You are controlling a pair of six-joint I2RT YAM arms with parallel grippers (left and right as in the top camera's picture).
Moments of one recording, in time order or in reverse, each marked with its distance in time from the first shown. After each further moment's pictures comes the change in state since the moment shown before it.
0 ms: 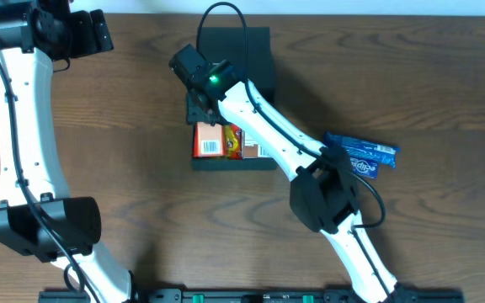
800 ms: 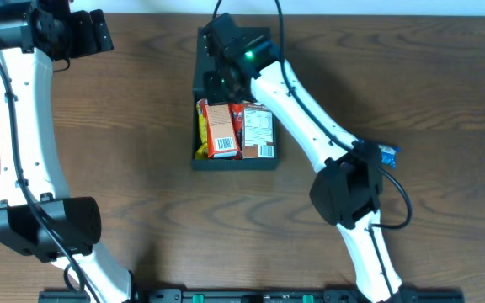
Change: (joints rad) left arm 0.000 0.000 0.000 0.000 0.000 0.000; right arm -0.135 -0.077 0.000 0.022 -0.248 -0.337
